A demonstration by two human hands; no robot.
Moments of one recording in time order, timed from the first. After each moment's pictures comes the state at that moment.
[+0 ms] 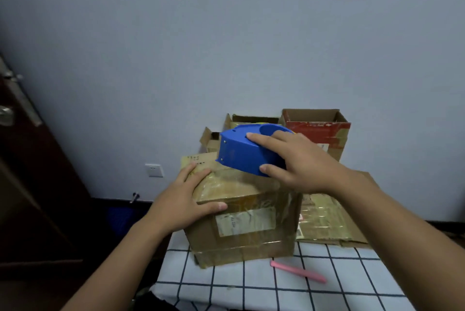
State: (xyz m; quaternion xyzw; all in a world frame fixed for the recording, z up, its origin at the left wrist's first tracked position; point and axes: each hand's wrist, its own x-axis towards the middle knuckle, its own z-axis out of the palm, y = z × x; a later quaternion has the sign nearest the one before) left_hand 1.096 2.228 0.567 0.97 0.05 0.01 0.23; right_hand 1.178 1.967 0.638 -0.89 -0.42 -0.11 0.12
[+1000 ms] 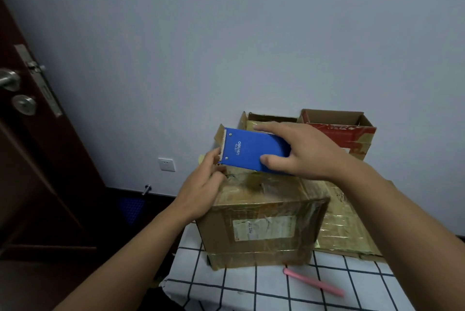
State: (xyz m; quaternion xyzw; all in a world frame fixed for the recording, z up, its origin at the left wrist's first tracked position) left_hand 1.115 2.222 0.574 0.88 0.01 0.09 0.47; right_hand 1.199 2.003 0.654 -0.87 -0.44 -0.08 0.21
